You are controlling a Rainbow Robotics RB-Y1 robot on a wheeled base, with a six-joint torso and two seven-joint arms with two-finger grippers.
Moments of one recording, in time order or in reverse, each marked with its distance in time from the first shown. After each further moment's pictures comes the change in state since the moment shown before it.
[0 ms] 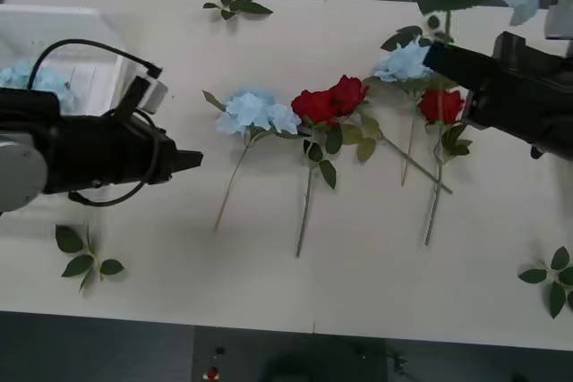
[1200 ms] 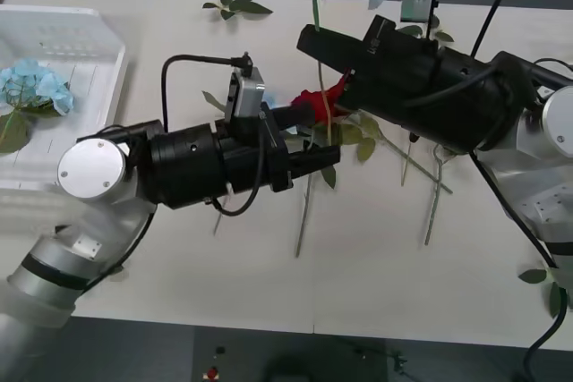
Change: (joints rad) right arm -0.171 0.083 0.358 0.000 0.088 -0.285 -0.007; left arm -0.072 -0.388 -0.162 0.232 0.788 -0.174 -0.964
